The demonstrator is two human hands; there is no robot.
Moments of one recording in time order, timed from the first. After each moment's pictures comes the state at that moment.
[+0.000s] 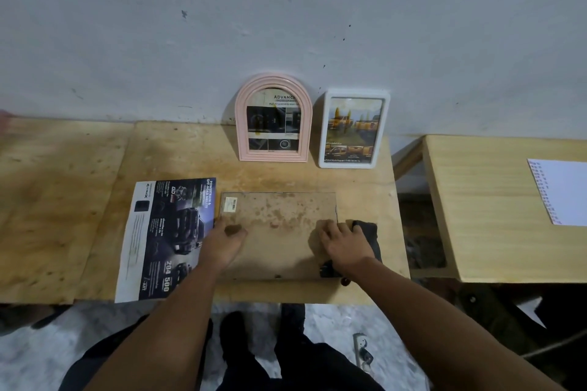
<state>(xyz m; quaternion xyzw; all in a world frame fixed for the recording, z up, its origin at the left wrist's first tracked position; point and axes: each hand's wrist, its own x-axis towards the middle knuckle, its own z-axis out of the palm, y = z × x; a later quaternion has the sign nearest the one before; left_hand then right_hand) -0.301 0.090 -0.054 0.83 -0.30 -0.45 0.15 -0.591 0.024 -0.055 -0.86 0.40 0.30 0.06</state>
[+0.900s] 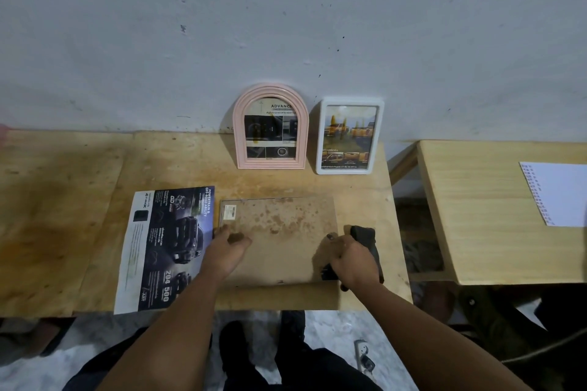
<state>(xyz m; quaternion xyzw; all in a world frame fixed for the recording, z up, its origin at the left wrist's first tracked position) -0.304 0.091 -0.057 0.81 -0.31 -0.47 0.14 -0.600 0.048 -0.054 -0.65 0.69 0.06 0.32</state>
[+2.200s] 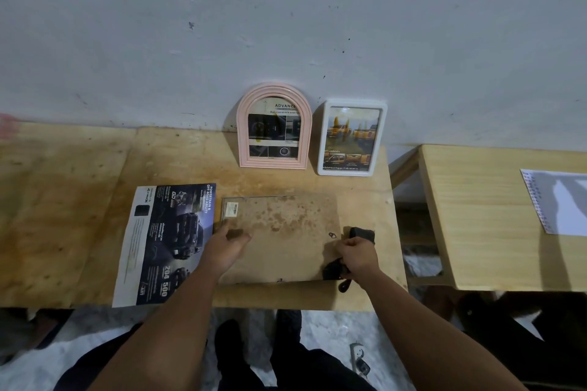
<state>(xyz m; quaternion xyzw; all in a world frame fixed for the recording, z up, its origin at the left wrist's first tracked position) -0.306 0.091 -0.046 0.79 -0.28 -0.50 0.20 -0.603 0.027 -0.057 -0.36 0.75 -0.11 0.54</state>
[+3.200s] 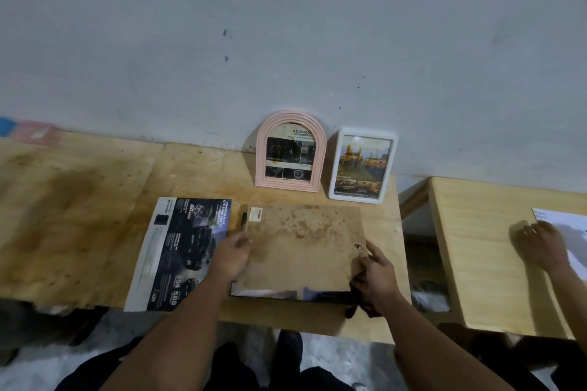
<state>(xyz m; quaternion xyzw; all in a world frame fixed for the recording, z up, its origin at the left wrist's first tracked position) -0.308 0.091 -0.010 0.81 -0.31 -0.44 0.24 -0.616 0.028 -0.018 -0.26 0.66 -0.29 0.64</state>
